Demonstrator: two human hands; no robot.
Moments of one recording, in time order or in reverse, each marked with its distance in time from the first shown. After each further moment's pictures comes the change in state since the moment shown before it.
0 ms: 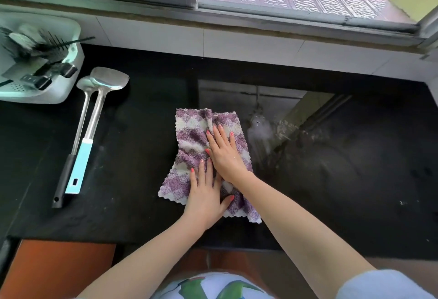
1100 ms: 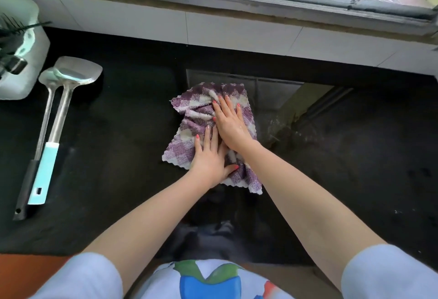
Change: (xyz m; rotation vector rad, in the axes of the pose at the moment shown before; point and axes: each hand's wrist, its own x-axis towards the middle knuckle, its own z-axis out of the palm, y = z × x) left_hand 0.108 0.026 -0.046 0.078 -0.146 0.028; right_hand 0.060 0.076 -0.037 0.018 0.015 0.060
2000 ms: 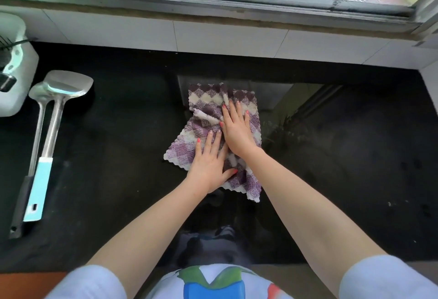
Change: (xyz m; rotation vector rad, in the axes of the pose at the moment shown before) left_hand 0.001 0.000 0.003 -0.038 0.100 0.130; right_hand -0.014 0.018 -0.003 -0.007 0.032 0.175
